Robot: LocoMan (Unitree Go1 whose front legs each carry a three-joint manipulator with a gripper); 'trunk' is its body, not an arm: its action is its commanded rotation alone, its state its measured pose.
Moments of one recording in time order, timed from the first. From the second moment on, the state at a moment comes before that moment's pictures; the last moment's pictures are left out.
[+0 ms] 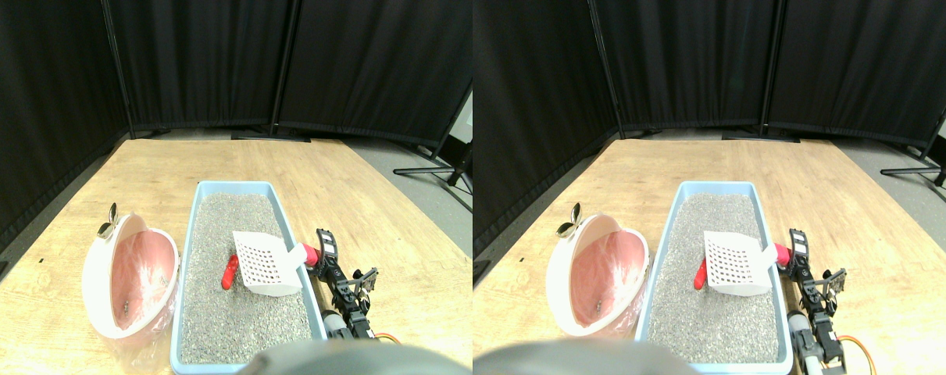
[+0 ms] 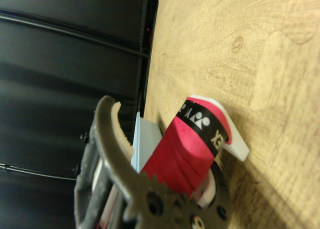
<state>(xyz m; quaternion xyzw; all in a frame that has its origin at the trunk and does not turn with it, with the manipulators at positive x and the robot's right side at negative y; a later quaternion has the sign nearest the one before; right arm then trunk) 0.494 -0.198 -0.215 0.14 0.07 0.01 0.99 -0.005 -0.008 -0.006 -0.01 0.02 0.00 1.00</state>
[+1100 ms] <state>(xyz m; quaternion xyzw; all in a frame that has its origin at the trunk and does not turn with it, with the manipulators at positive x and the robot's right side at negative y) 0.489 -0.194 -0.129 -0.01 -0.04 0.15 0.99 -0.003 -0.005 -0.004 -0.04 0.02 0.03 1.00</state>
